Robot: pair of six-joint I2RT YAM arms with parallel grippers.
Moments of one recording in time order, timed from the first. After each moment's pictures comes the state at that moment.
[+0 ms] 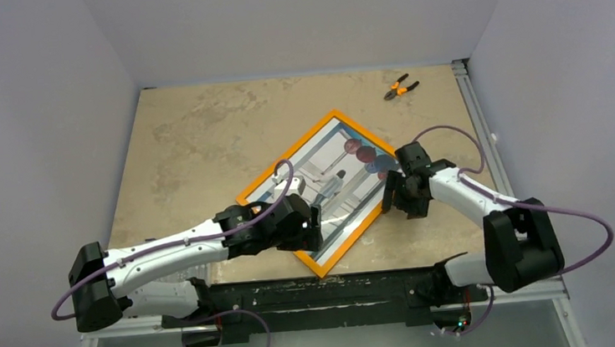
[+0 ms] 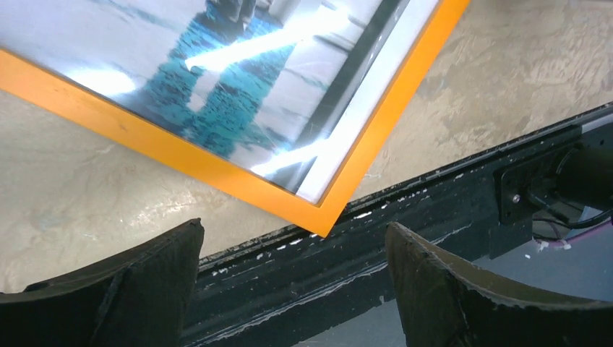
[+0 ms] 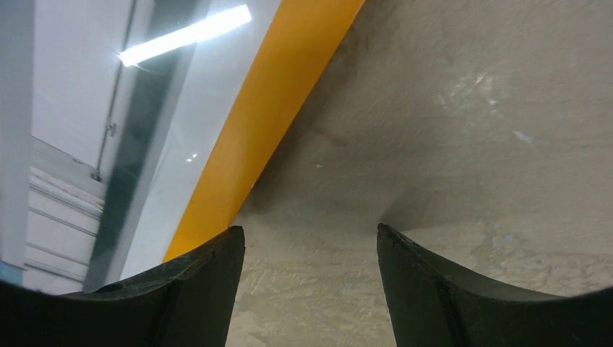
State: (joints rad) left arm -1.17 1.21 0.91 -0.69 -0.23 -0.95; right arm 0.26 1.32 0.73 -0.64 0.02 0.58
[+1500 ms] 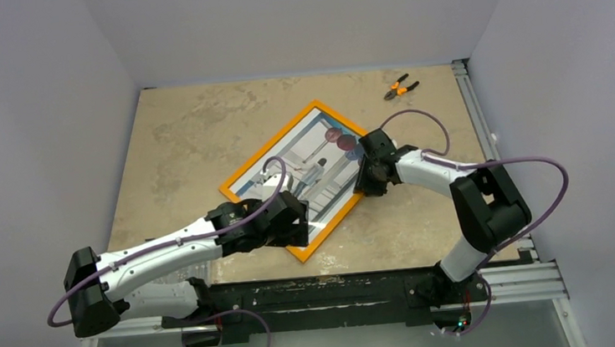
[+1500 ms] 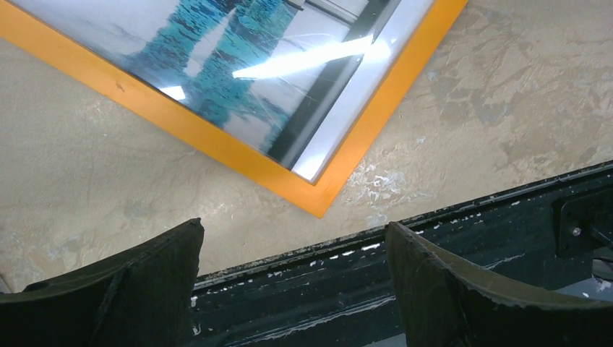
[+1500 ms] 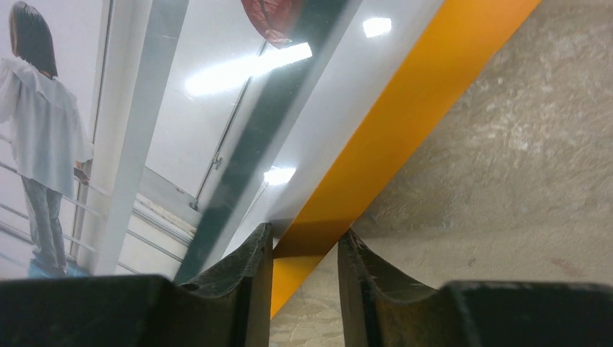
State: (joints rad) left arm -1.13 1.18 0.95 -0.82 -0.35 -0.90; right arm 0.45 1.62 0.89 -0.41 0.05 0.78
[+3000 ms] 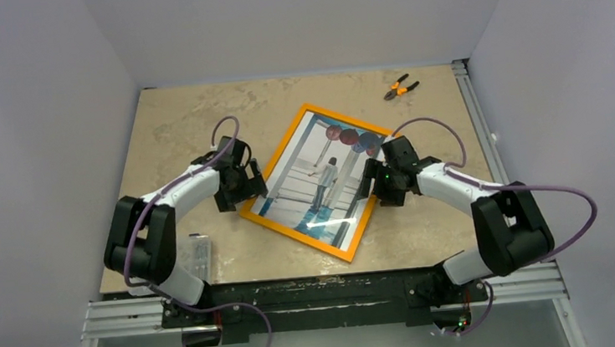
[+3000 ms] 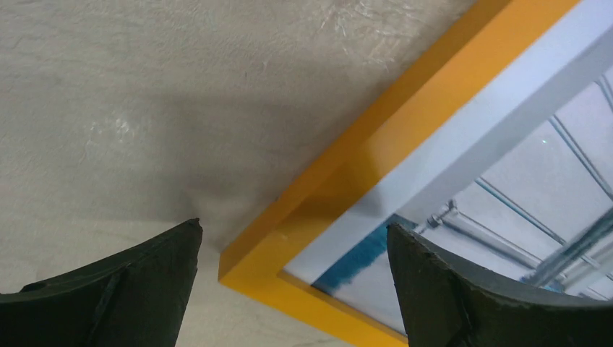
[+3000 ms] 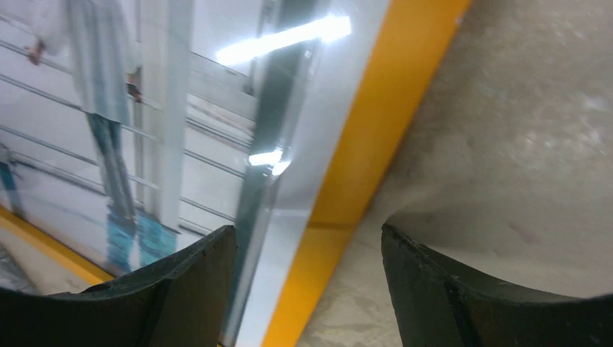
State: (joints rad) left arm -0.35 1.53 0.93 -0.58 -0.06 -0.65; right arm 0.36 1.42 0.73 -0.40 -0.11 0.66
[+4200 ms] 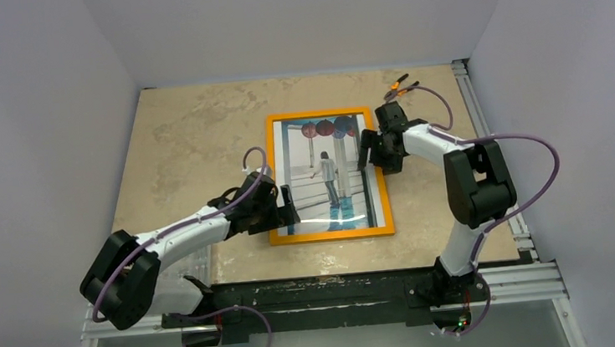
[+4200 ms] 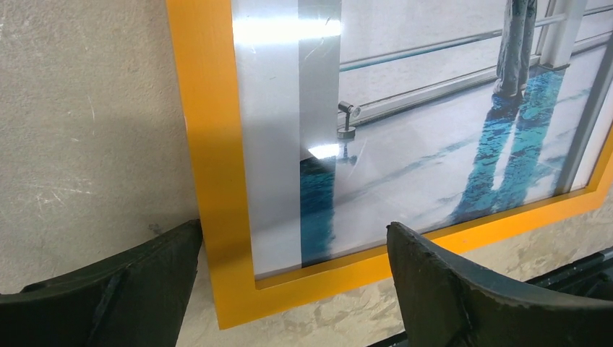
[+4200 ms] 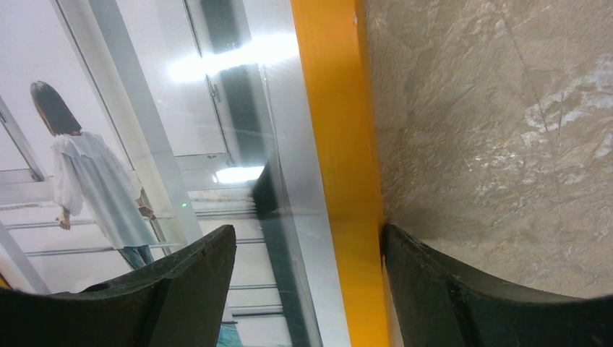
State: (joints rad) left arm -0.70 1.34 0.64 -0.28 0.02 -0.81; right arm 0.27 1.80 1.16 -0.50 -0.09 0.51
